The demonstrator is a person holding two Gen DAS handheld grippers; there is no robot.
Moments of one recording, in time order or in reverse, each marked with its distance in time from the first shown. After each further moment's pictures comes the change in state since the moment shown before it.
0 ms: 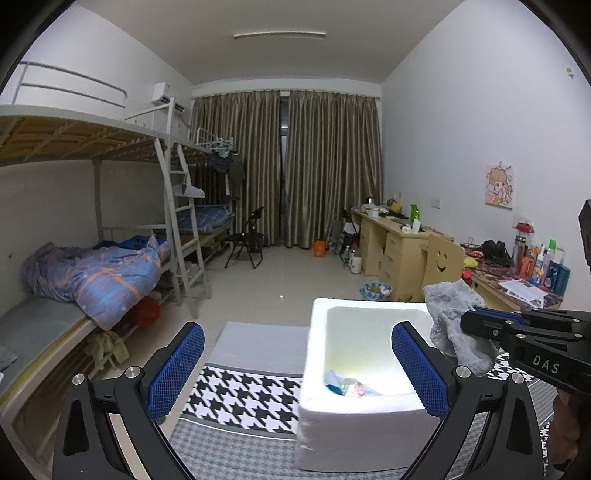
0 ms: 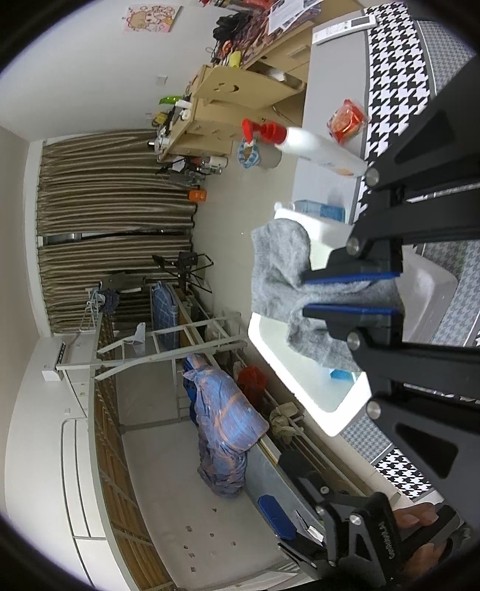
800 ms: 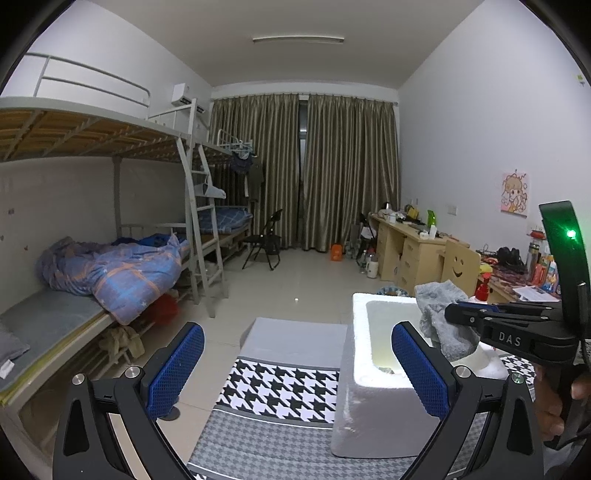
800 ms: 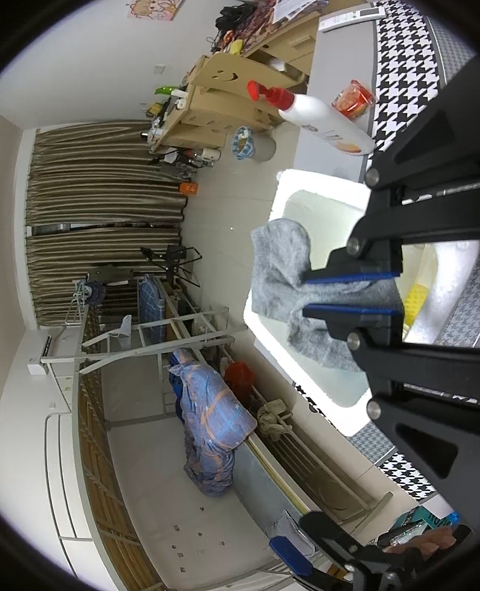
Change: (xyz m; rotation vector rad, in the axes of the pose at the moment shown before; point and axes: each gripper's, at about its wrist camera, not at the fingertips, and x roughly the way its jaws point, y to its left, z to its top) left arm -0.017 0.037 -0.008 -0.023 -0.012 0.057; right arm 0.038 0.014 0.007 -0.017 0.055 0.009
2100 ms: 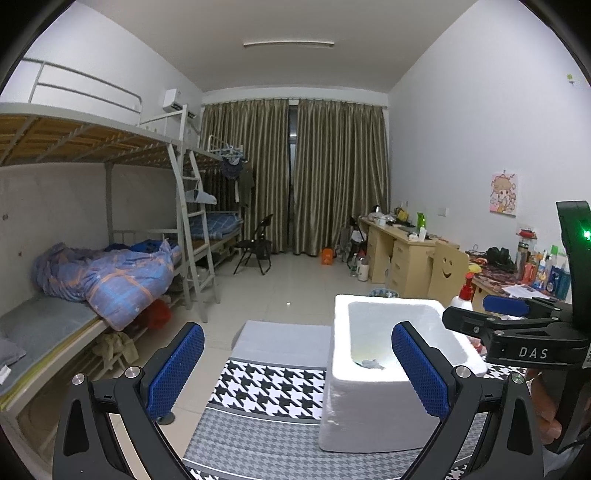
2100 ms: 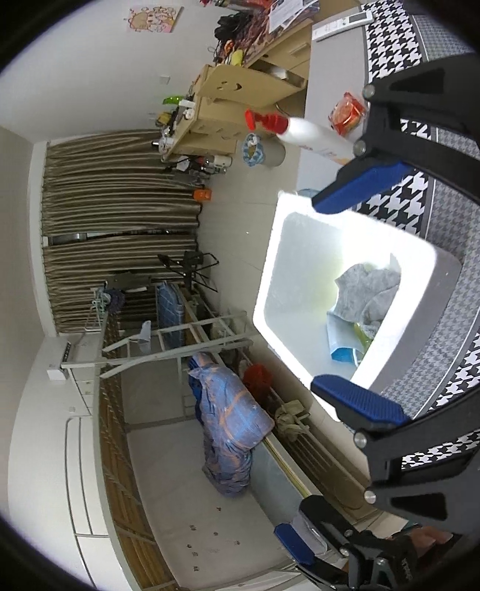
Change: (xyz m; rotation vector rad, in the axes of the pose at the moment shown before) left arm -0.021 -0.010 0.001 0.020 -0.022 -0.044; right arm -0.043 -0.001 -0.009 0.029 -0.088 -0.013
